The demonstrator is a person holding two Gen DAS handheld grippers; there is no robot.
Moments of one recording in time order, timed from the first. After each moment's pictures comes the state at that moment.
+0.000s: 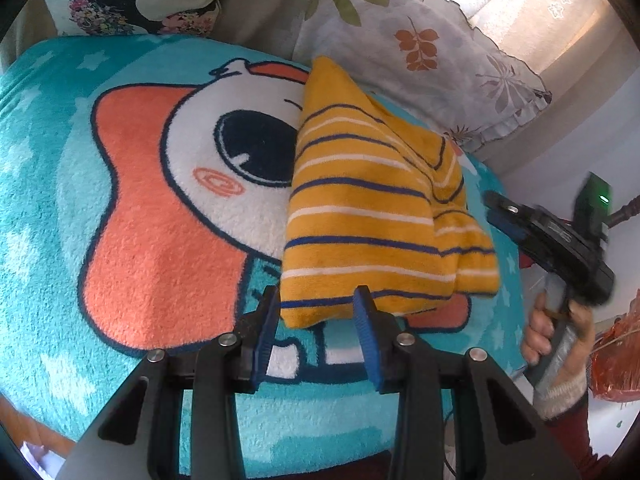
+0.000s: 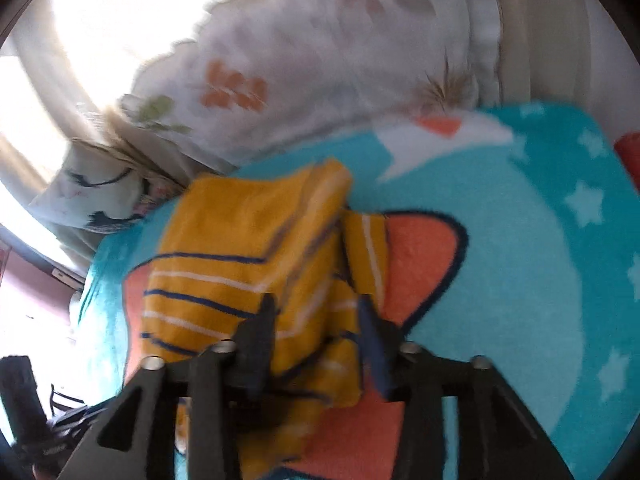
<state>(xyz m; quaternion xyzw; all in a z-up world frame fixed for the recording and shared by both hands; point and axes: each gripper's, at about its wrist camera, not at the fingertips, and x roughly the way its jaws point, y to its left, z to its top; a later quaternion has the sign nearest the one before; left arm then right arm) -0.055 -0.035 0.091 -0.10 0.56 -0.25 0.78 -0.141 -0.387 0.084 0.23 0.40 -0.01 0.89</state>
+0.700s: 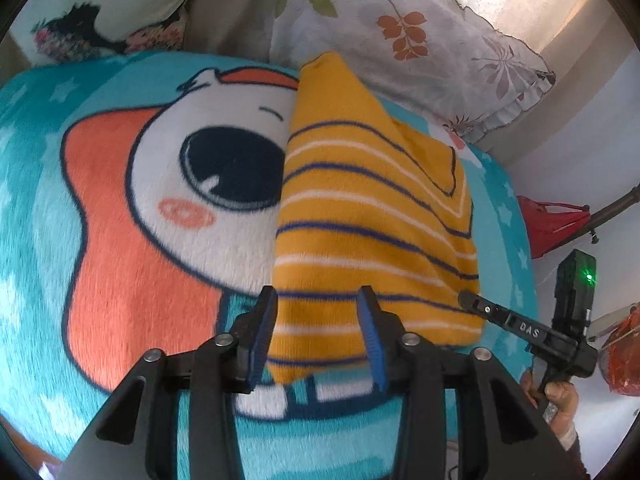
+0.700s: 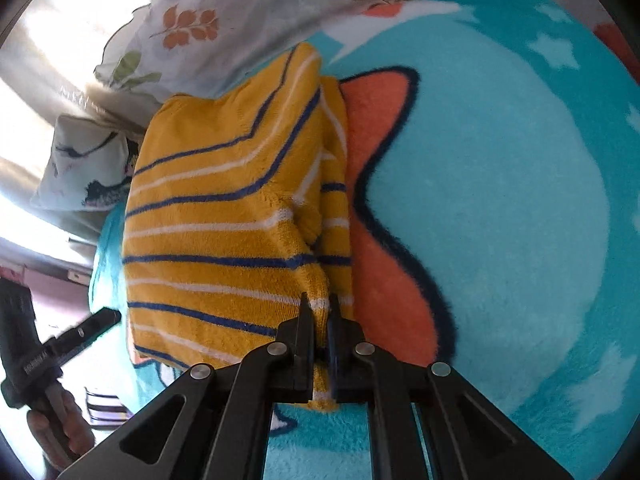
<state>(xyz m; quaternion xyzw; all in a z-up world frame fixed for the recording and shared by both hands) -0.029 -0.075 0.085 -0.05 0.56 -0.26 0.79 -0.189 -0.391 0.009 0.30 0.47 -0.01 0.83</state>
